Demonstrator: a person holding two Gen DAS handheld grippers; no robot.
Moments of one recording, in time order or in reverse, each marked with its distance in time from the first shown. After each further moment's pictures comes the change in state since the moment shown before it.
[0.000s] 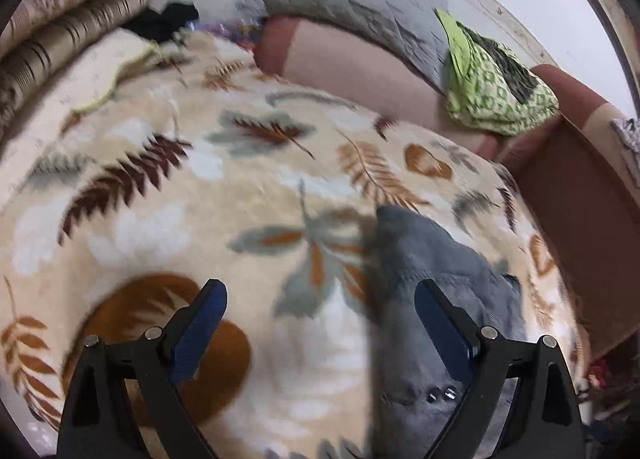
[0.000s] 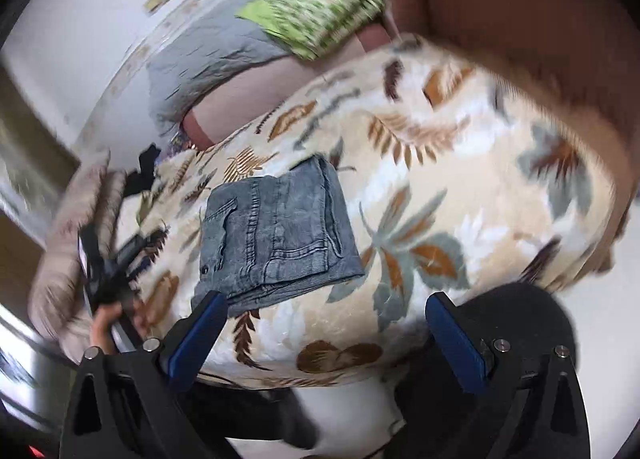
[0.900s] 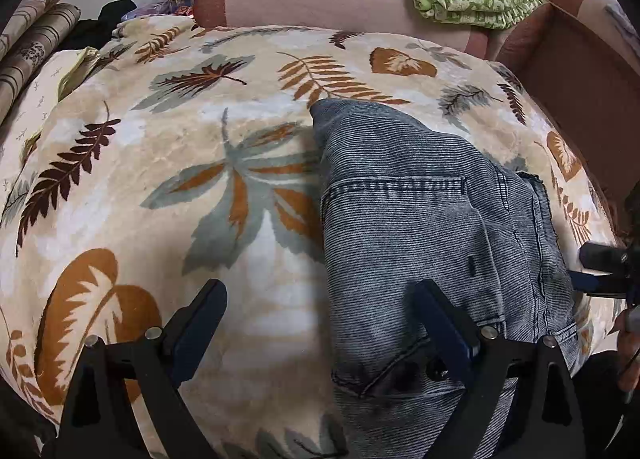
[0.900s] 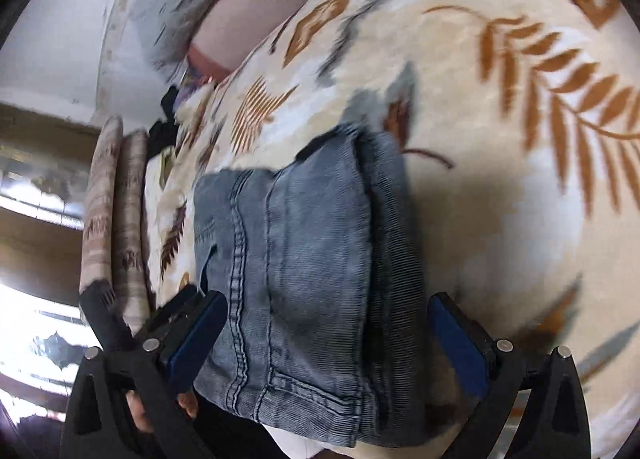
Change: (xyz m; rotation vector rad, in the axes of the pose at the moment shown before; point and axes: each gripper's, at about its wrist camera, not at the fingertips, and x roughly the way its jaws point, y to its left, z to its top) left arm 0.056 -0.072 -0.030 0.235 0.197 0.134; right arm 0.211 0.017 0.095 -0.038 0.432 0.243
